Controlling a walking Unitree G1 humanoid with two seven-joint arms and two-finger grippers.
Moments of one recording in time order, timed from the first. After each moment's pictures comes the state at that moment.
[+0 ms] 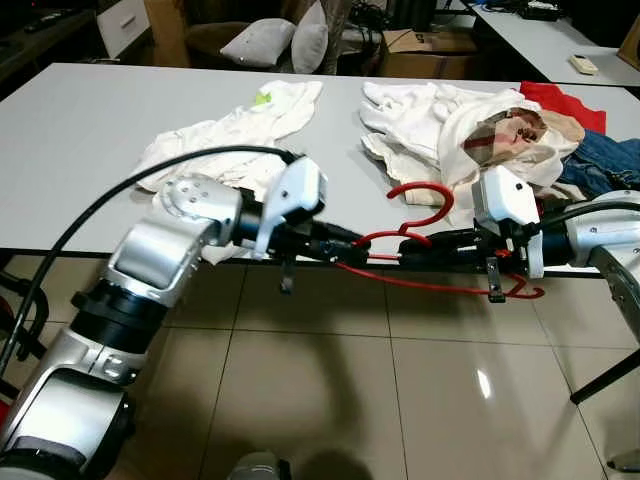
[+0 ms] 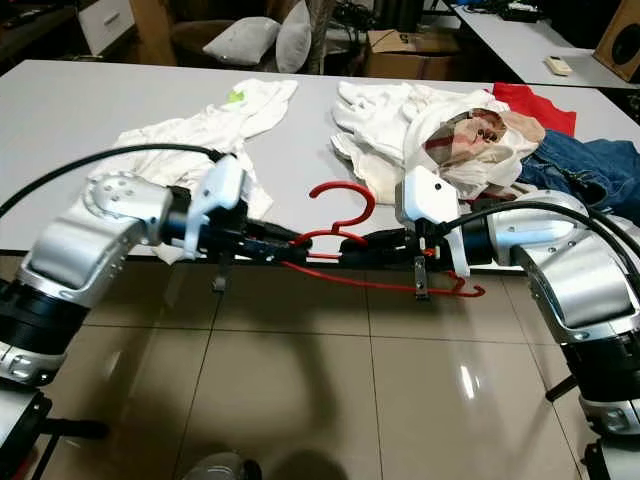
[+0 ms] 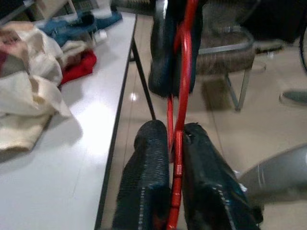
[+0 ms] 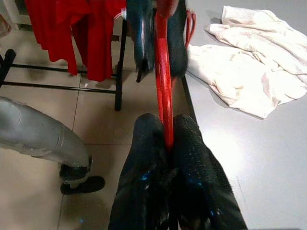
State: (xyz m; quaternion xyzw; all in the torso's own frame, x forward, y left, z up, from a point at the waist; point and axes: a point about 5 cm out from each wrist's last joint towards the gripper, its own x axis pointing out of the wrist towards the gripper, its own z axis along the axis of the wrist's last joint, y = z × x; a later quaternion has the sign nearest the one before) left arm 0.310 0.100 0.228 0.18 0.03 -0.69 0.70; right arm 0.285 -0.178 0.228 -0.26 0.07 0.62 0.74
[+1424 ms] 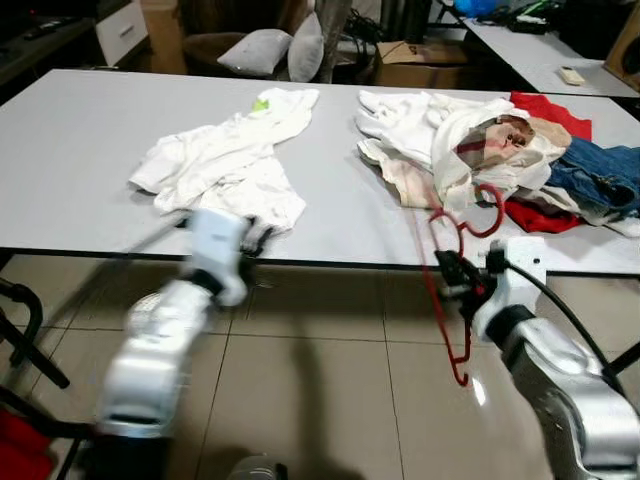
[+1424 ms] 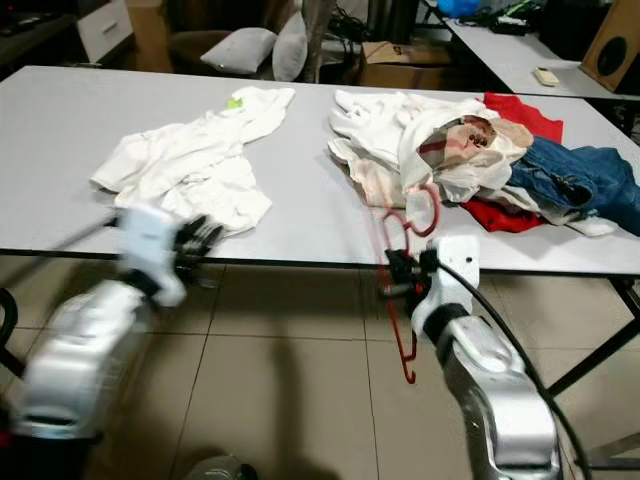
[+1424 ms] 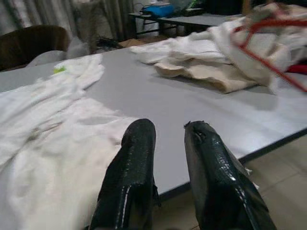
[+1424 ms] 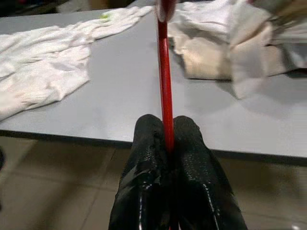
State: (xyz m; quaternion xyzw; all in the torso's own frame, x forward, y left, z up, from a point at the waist) left arm 0.279 0.135 0.150 0.07 0.02 -0.21 0.97; right arm 0.250 -0.173 0.135 0.02 0.11 0.10 0.99
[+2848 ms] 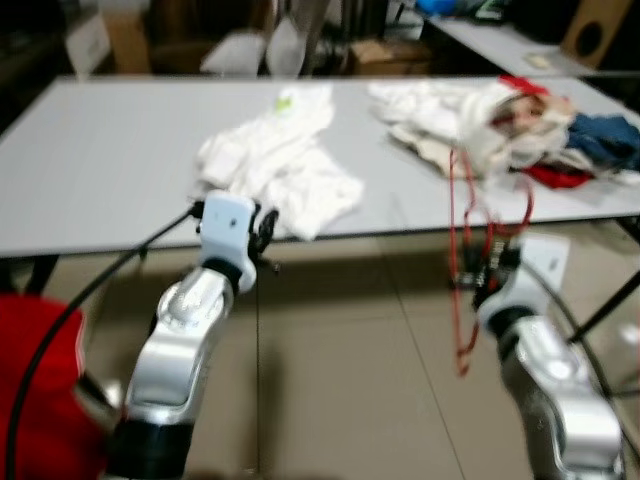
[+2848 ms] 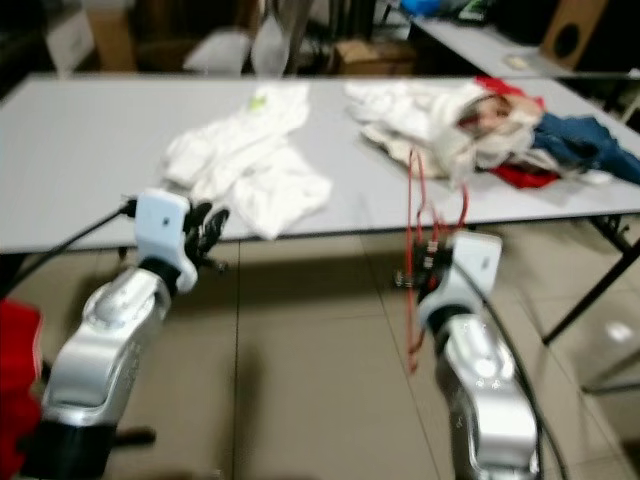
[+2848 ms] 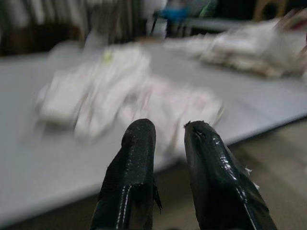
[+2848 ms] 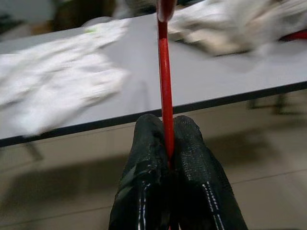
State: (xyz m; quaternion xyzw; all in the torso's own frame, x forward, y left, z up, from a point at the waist) left arm 0.289 0.140 0.147 0.04 0.04 -0.13 0.99; right arm 0.251 -0.170 0.127 0.06 0.09 0.02 0.99
